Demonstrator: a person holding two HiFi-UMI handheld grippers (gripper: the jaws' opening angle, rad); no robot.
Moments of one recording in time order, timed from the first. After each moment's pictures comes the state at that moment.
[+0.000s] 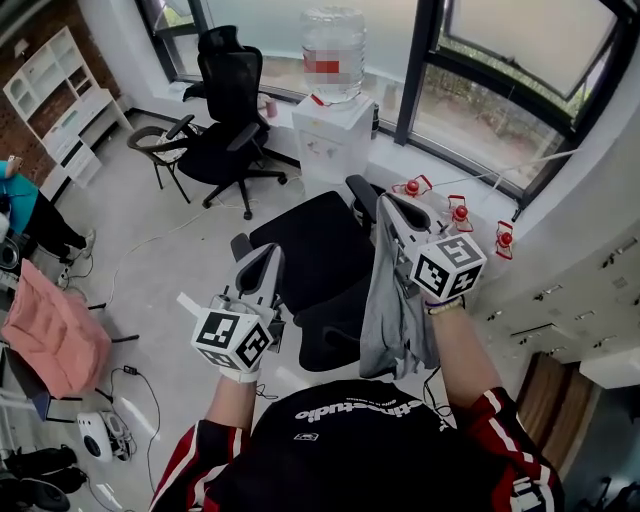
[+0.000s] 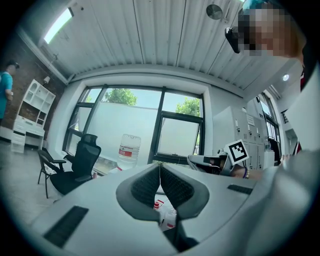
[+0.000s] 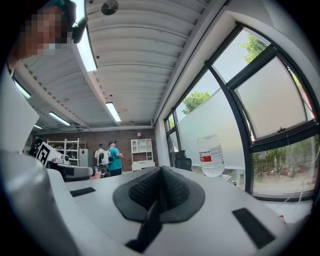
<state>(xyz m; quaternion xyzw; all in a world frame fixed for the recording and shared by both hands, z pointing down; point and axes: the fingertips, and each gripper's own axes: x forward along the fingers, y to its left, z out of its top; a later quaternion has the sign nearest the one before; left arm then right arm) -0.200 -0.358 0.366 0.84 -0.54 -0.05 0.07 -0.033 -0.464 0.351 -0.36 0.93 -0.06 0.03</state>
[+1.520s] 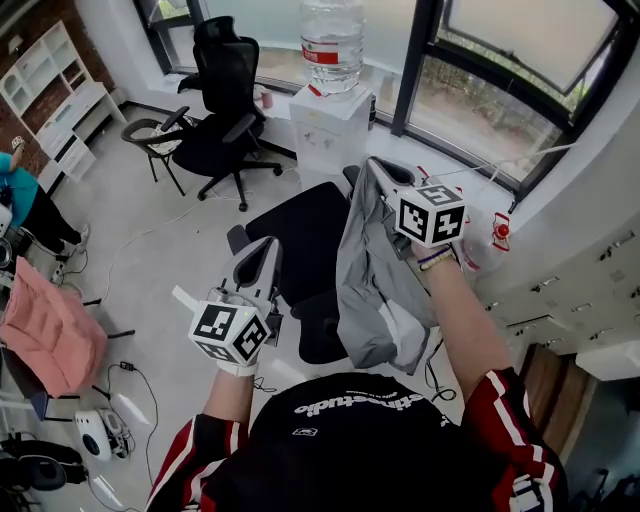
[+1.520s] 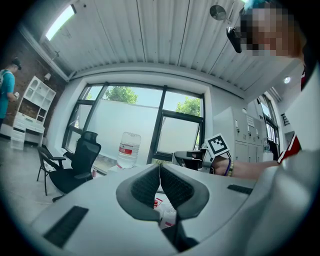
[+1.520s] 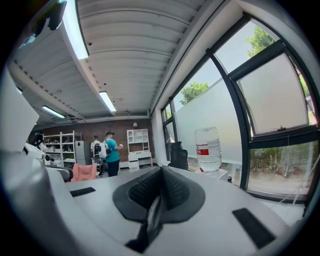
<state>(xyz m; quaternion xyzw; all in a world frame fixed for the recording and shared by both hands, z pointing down) -0.213 -0.354 0.376 0.84 -0.54 -0.05 0.08 -0.068 -0.519 0.356 -0.37 0.92 -0.08 -0.03</state>
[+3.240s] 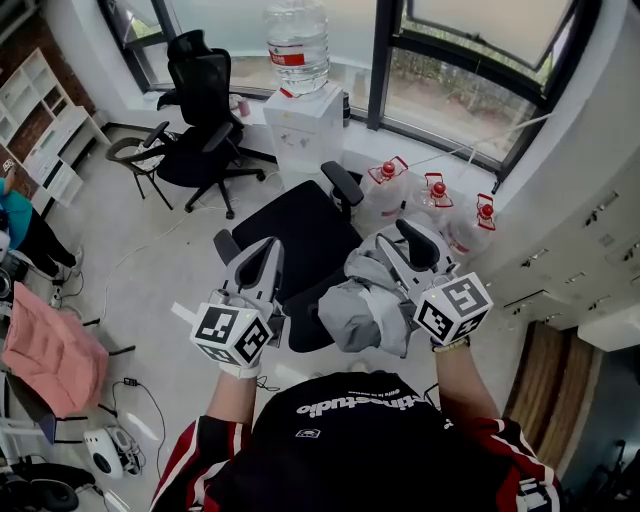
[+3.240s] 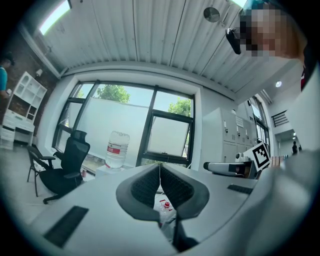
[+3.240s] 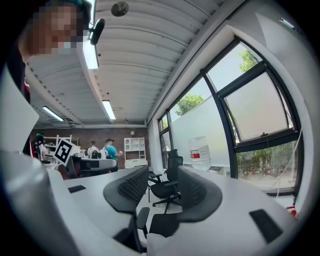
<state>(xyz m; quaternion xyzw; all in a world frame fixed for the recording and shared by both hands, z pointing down) -0.149 -0.319 0.370 0.86 -0.50 -0.05 0.07 0.030 -0.336 0.371 -0.41 0.91 -0.06 0.02</state>
